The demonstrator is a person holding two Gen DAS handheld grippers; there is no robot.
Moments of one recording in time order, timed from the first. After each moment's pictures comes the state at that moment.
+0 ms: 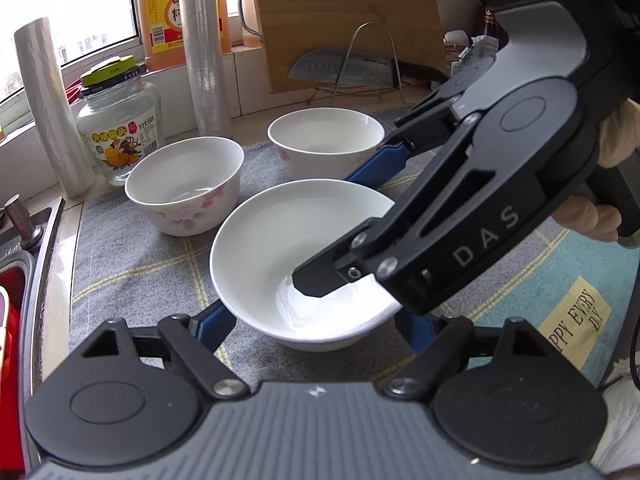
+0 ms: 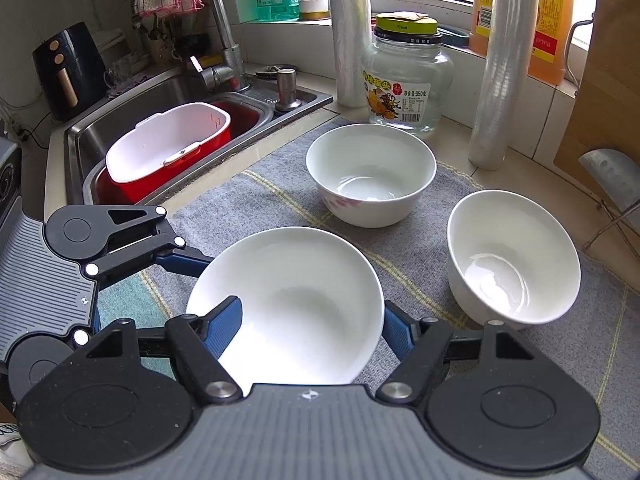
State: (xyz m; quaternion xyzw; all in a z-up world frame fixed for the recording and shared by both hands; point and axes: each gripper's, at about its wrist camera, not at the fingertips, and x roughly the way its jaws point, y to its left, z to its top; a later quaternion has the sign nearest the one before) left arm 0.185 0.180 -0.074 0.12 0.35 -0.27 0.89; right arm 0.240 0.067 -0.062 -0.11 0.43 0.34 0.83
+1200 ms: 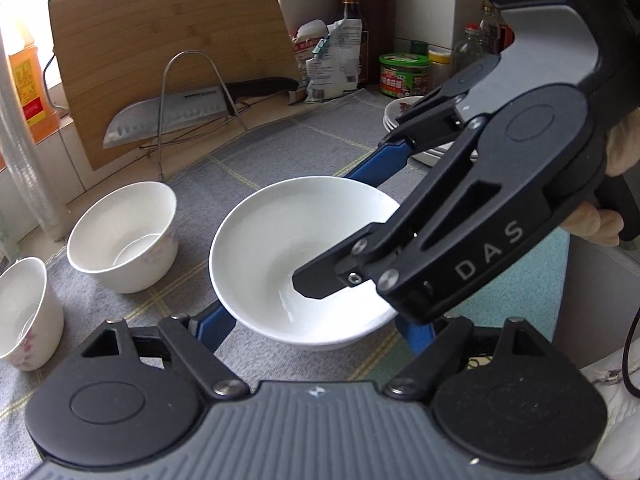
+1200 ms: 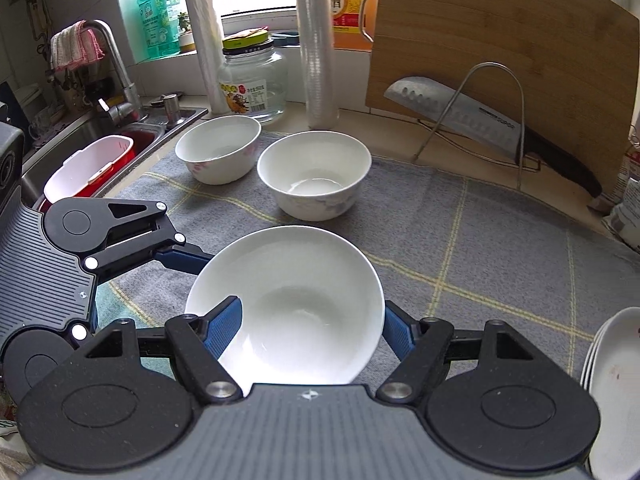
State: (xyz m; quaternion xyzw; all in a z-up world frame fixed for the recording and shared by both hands) left arm 0.174 0.041 -0.061 0.19 0.32 -0.41 0.83; right arm 0.181 -0.078 -0.044 -0.05 0.42 0.20 0.88
